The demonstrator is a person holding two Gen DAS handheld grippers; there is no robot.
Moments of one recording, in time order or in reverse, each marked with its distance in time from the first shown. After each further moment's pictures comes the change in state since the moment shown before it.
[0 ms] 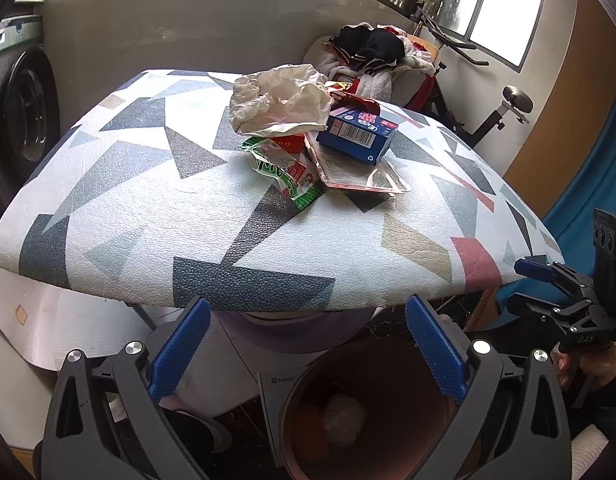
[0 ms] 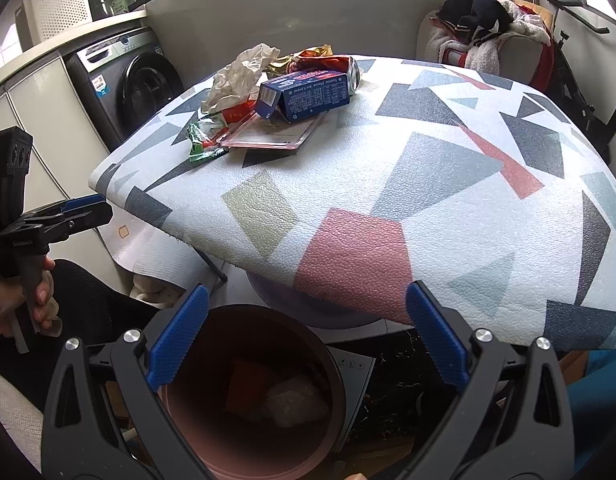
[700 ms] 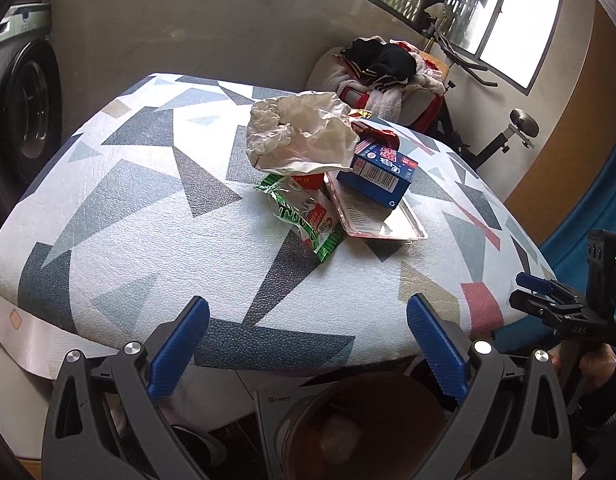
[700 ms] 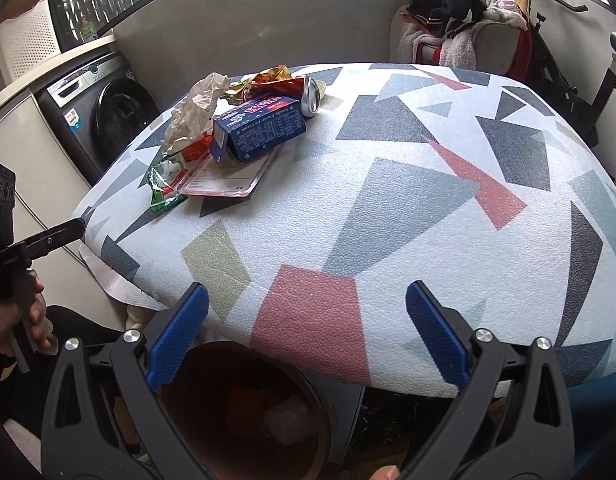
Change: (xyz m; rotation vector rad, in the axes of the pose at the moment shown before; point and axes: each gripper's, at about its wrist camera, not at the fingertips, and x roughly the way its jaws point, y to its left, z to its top) left arm 0.010 0.025 0.040 -0.065 -0.017 -0.026; right arm 0.011 -0.034 0.041 0.092 -0.013 -0.036
